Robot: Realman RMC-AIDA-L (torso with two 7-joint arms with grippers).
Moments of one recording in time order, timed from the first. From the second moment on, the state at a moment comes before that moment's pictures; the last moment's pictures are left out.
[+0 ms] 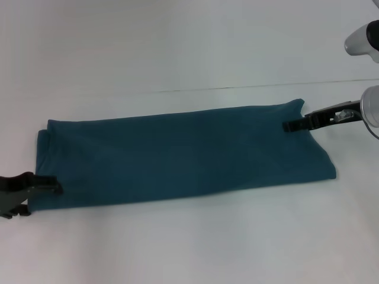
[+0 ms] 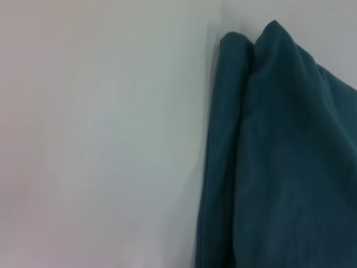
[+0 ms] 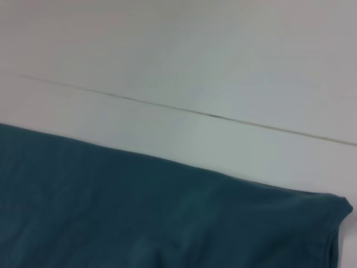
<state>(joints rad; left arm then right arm) -0.65 -2.04 0.67 0.83 2.67 1.30 -2.89 0.69 2.07 -0.86 -0.95 -2.58 -1.07 2.35</state>
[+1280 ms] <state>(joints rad) -0.70 -2.04 0.71 0.80 2.64 1.29 -2.73 0.64 2.07 -0.85 -1.09 -2.58 -1.22 2.43</state>
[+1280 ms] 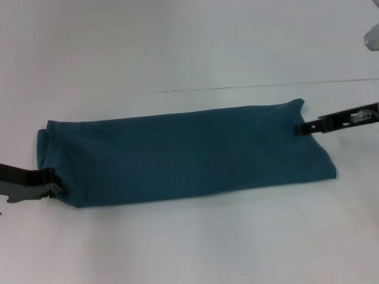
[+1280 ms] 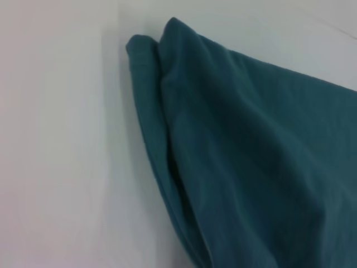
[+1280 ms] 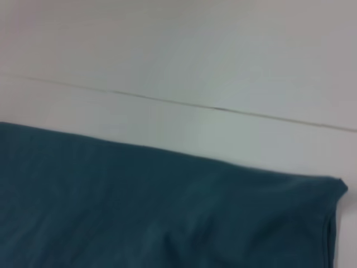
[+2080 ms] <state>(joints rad) -0.71 -2.04 0.72 0.80 2.62 1.28 -2.64 0.60 2.09 -0.85 -1.17 -2.87 -1.39 2.65</state>
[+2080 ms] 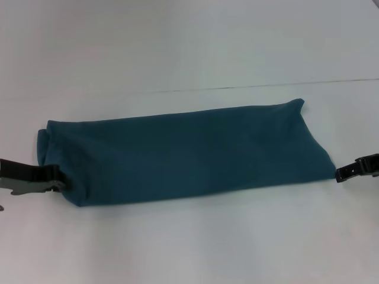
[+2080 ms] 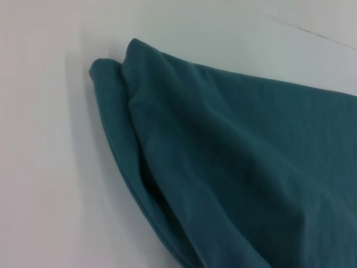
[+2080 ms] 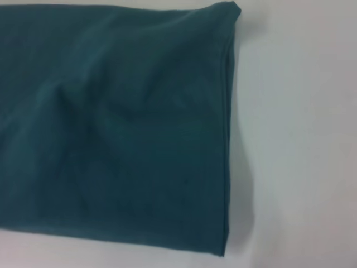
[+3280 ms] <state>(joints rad) -0.71 -2.04 0.72 0.80 2.63 1.28 -2.63 0.62 2.08 -0.86 -0.95 -2.72 -1.17 2.65</state>
